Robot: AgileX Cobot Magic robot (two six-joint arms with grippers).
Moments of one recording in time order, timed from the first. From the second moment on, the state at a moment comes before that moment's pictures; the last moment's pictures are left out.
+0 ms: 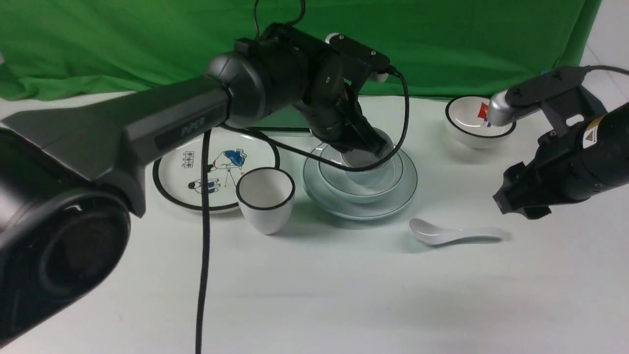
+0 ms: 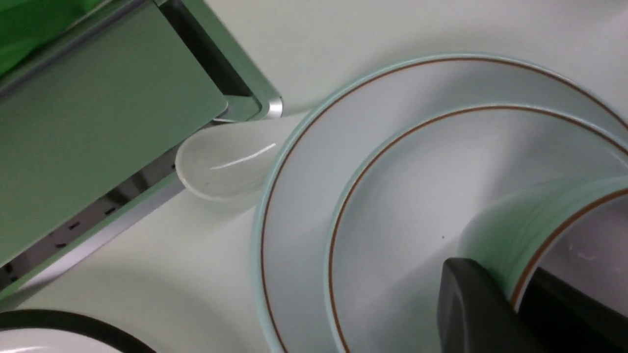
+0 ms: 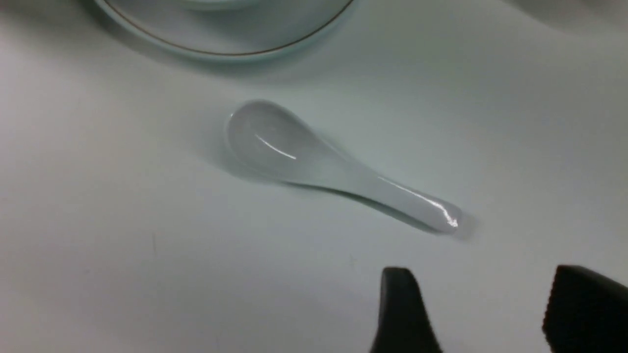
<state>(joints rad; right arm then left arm) 0.31 1.47 -1.09 0.05 0.66 -0.18 -0.53 2.20 -1.92 0.02 0.71 0.11</state>
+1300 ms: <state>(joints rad) 0.23 1.98 -1.33 0.15 0.53 -0.18 -0.53 1.23 -1.56 0.02 1.06 0.13</state>
